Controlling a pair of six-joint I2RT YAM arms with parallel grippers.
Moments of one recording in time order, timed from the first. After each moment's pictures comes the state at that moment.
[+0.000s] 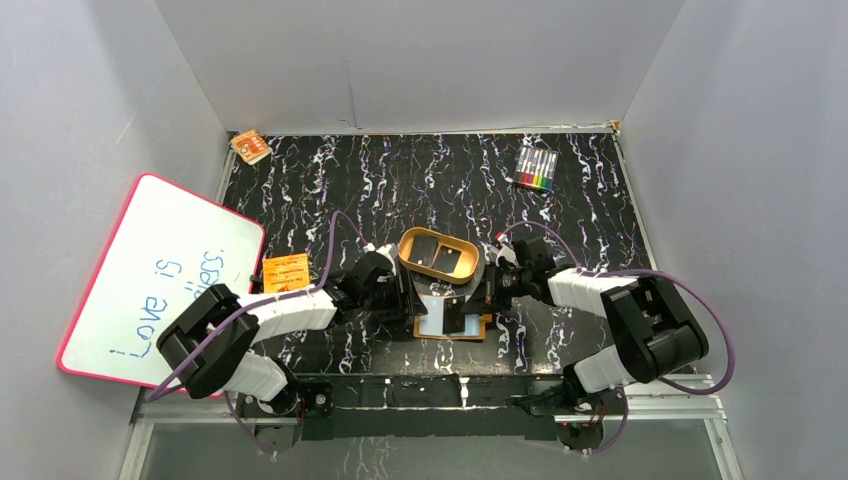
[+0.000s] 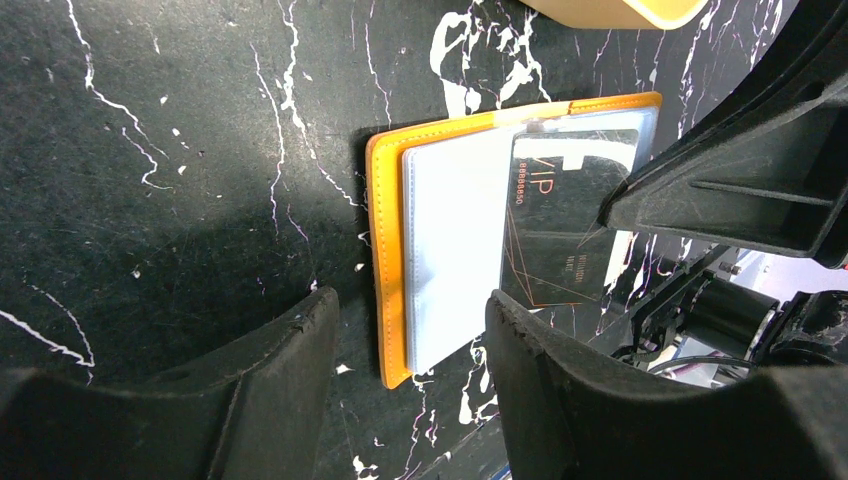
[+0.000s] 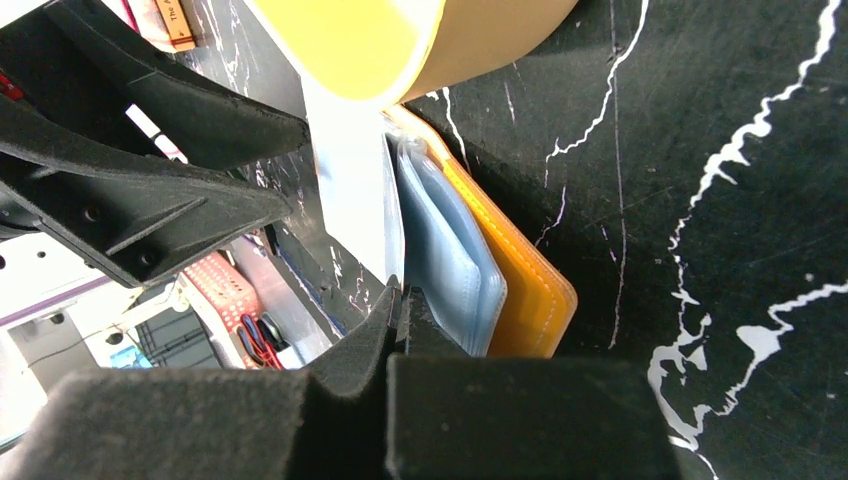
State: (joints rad) left arm -0.81 1.41 0.55 0.04 0.15 -0.90; right arm 0.43 1.44 0.50 -0.02 -0.74 0.69
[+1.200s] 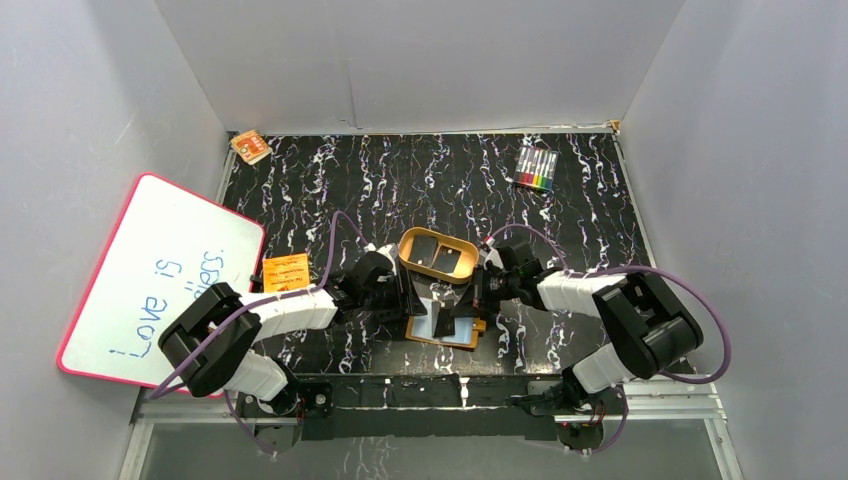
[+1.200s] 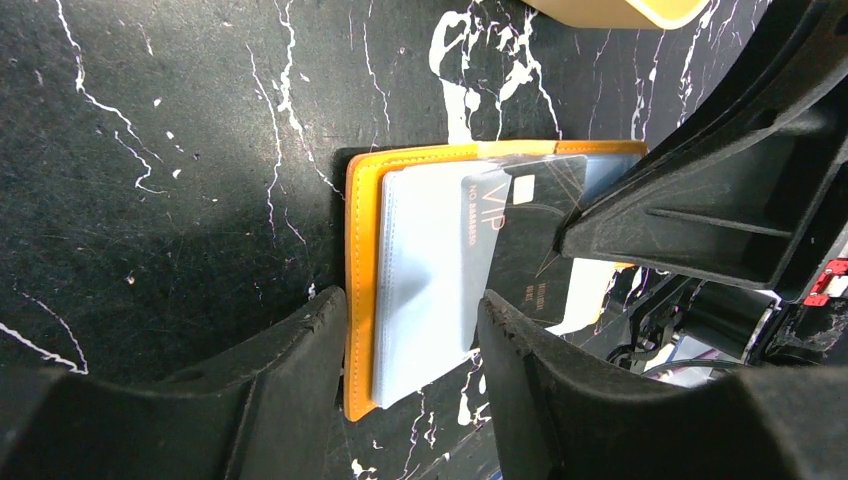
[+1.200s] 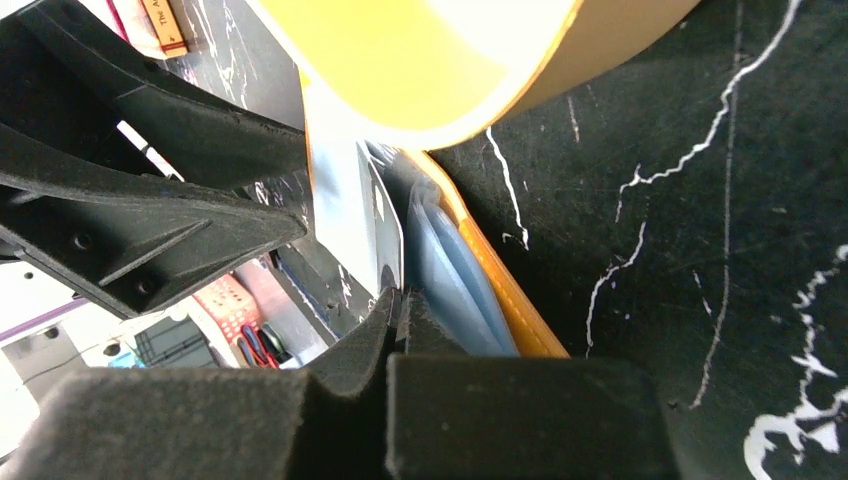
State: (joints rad) left arm -0.80 1.42 0.55 0.06 0.18 -0.90; right arm 0.54 1.49 0.50 0.09 -0.67 0.81
